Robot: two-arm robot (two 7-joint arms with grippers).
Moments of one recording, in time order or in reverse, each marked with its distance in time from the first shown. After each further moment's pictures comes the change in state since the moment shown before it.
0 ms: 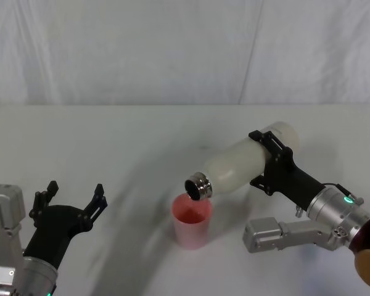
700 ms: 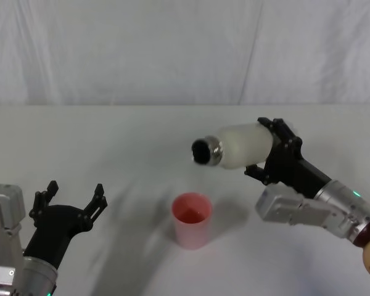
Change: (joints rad) left arm 0.000 0.000 0.000 0.000 0.000 0.000 0.000; right arm -0.062 -0.047 0.113 -0.065 0.282 -0.049 0.117
